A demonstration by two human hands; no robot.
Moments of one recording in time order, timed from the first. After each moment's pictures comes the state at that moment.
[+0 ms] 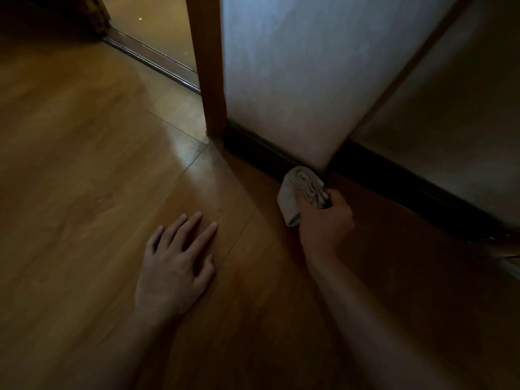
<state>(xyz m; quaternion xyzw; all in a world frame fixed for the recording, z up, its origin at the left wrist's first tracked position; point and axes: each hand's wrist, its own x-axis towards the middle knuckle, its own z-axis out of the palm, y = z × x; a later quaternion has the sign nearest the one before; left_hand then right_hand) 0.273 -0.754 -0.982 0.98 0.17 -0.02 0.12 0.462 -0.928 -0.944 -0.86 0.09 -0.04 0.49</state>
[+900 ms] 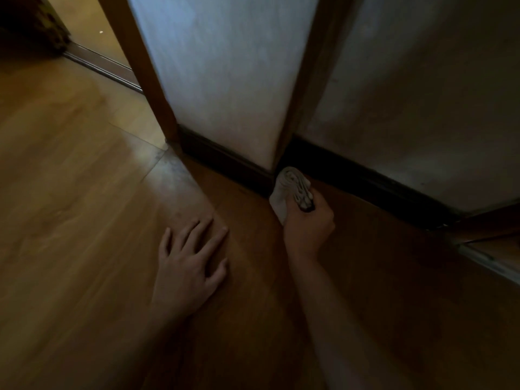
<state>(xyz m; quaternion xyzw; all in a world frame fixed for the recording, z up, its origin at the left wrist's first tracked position) 0.323 -0.828 -0.977 0.98 0.12 -0.03 0.14 0.482 -0.983 -0.944 -0.83 0.09 -0.07 0.54</state>
